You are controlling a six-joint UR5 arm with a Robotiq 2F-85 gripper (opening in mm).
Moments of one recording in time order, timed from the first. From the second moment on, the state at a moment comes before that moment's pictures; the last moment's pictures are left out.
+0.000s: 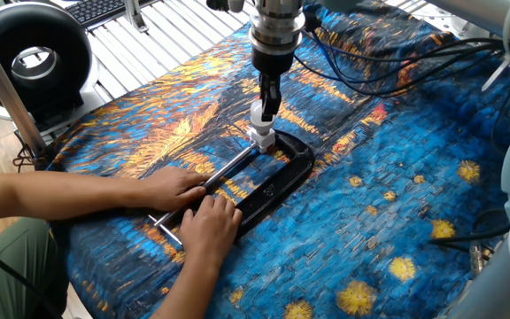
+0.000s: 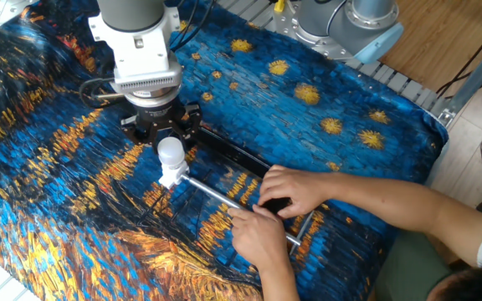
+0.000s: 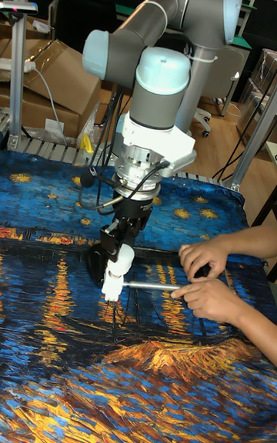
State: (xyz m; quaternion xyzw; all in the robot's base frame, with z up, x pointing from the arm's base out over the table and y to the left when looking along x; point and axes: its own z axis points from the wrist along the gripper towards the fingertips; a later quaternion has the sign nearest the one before) arm 0.561 -0.009 0.101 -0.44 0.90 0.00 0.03
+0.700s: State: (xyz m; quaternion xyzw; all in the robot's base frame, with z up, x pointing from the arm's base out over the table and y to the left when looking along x) arm 0.562 -0.007 0.100 -0.44 0.90 0.01 0.04
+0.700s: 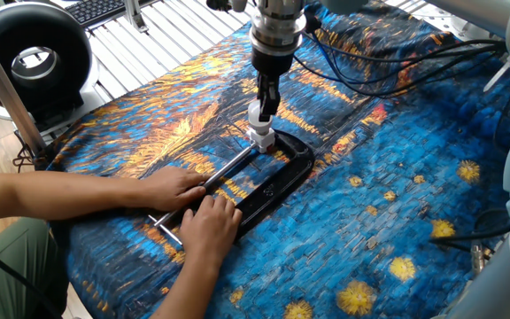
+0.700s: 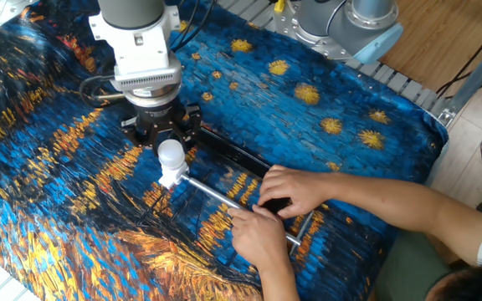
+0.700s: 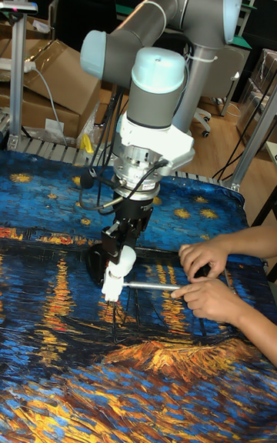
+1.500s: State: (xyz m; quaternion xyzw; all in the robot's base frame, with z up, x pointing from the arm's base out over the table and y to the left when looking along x) arm 0.571 -0.017 0.101 -0.37 0.93 -0.01 0.05
